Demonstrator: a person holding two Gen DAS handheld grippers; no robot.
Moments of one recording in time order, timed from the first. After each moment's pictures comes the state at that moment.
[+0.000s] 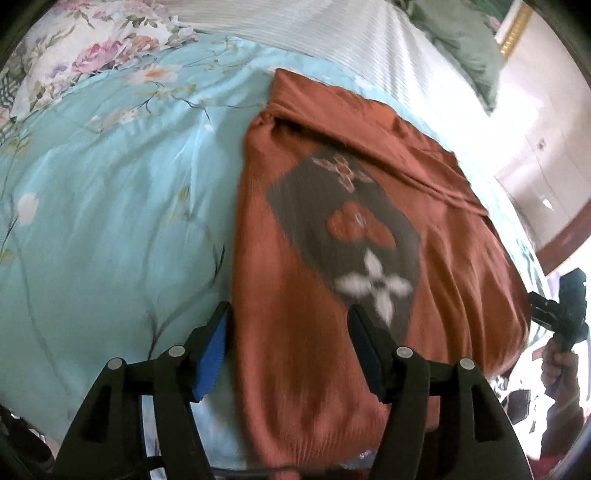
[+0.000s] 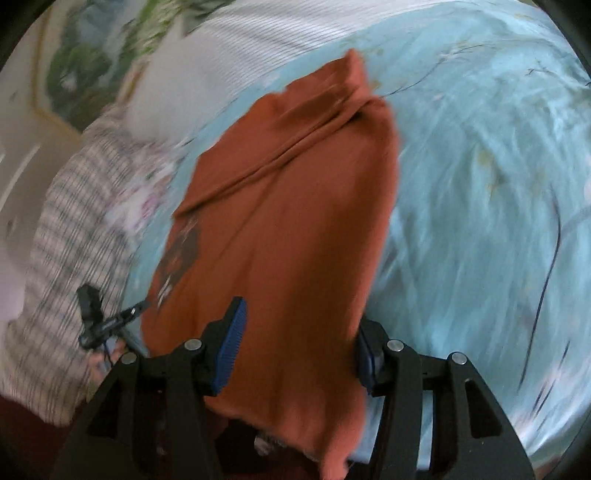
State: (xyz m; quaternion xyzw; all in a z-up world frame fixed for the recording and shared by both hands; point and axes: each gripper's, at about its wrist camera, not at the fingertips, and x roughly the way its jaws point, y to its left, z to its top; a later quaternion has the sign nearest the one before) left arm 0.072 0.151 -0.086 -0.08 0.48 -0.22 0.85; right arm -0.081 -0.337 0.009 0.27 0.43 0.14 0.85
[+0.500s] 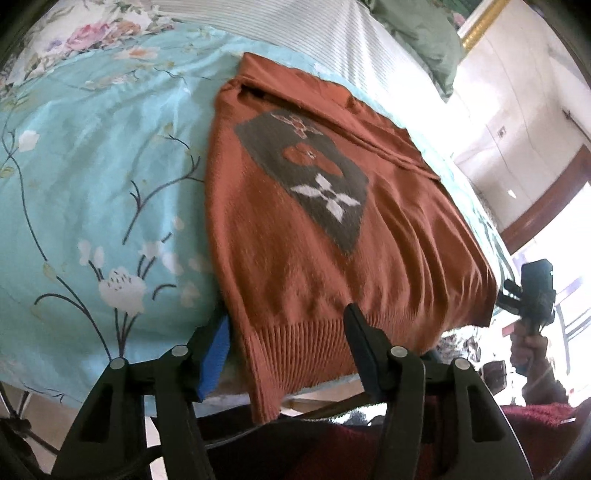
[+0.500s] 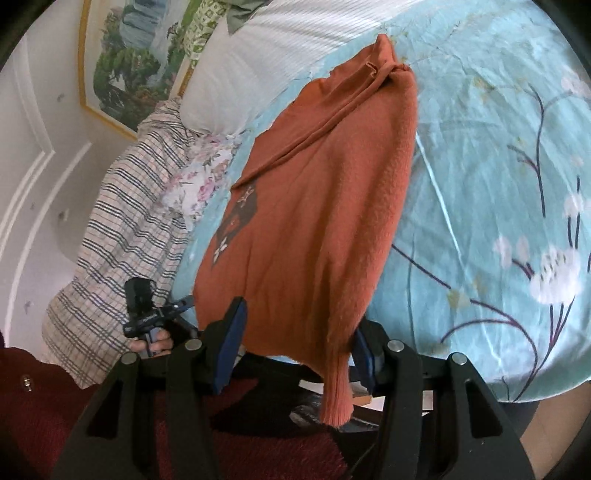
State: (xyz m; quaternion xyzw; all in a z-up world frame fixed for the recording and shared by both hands) left arm 0.010 0.168 -0.101 -0.09 0.48 -0.30 0.82; right arm -0.130 -0.340 -0.022 0.31 0.41 0.22 0.83
